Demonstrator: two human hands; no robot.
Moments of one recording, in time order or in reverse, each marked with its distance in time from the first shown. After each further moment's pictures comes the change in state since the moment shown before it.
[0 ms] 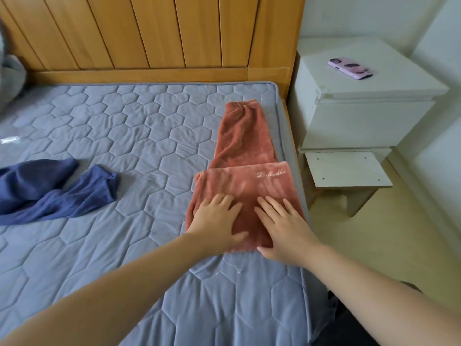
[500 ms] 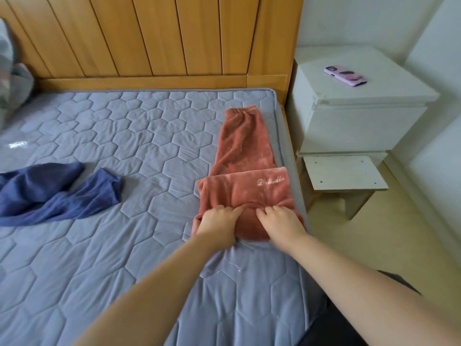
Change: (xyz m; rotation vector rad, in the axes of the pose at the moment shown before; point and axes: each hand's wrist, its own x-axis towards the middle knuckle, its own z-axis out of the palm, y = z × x) left_hand 0.014 0.004 0.021 -0.014 -0.128 -0.069; right_hand 0.019 -0.008 -0.019 -0.091 -0.138 0.065
